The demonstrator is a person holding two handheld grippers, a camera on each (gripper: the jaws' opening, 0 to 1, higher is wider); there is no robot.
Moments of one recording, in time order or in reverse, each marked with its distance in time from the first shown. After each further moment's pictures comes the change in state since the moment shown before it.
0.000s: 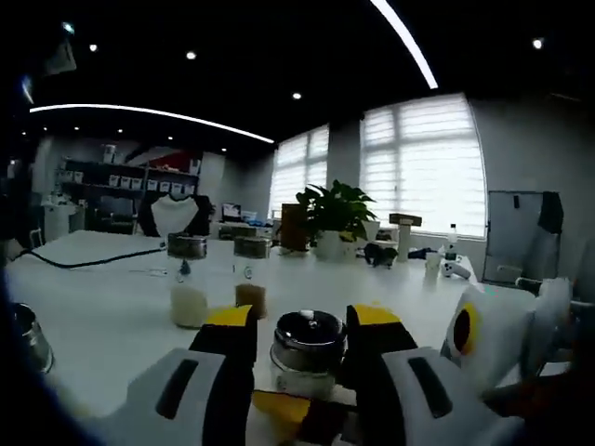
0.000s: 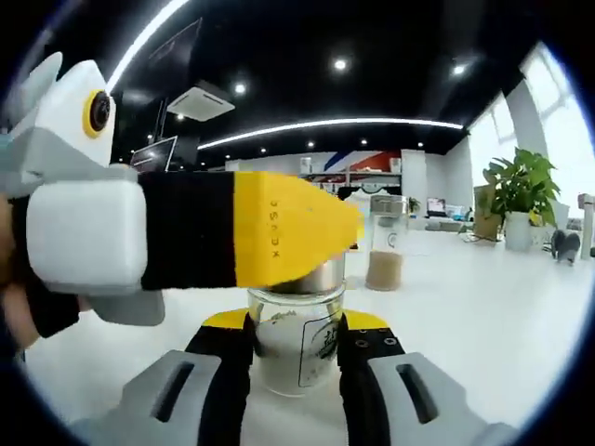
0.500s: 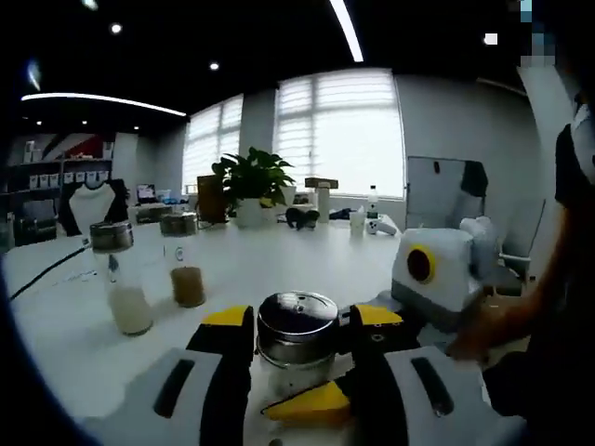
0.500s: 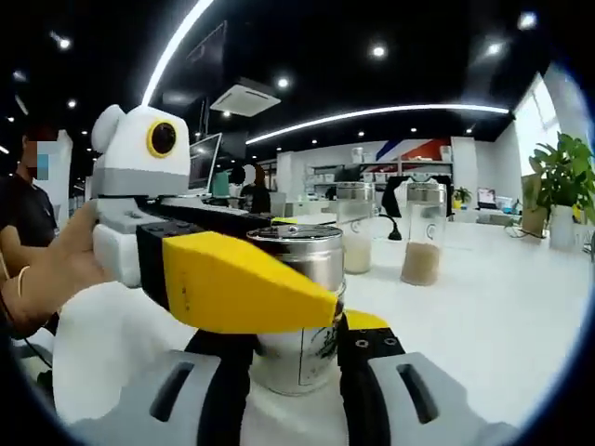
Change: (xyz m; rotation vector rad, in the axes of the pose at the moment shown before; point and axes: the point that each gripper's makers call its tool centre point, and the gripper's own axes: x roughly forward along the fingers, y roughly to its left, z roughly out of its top) left arm 0.007 -0.016 -0.023 0.044 0.170 -0.383; right arm -0.008 0.010 -0.011 -0.032 0.080 0.228
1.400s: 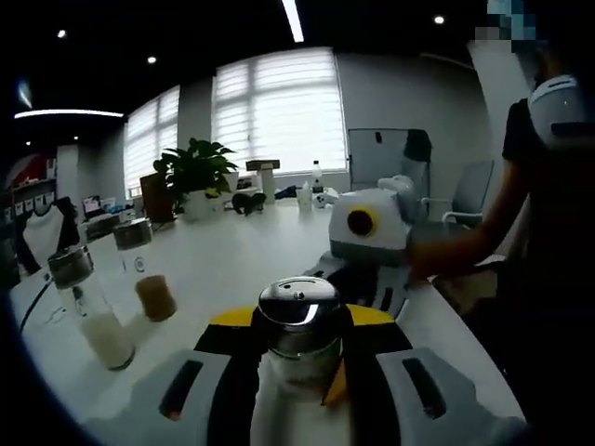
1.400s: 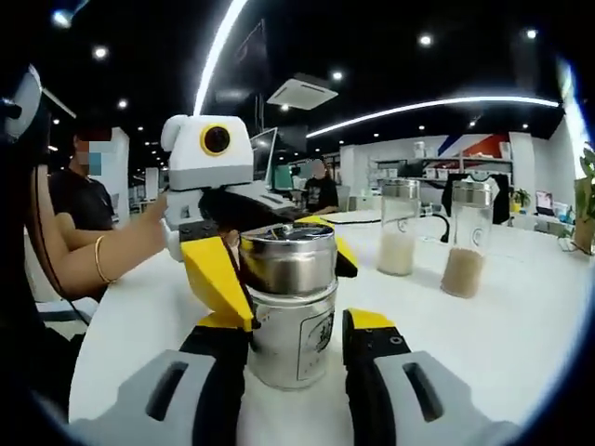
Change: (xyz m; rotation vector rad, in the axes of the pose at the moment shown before) left arm -0.004 -0.018 -0.018 0.187 0.154 -0.377; right arm -0.012 0.018 -0.001 -0.073 0.032 0.442
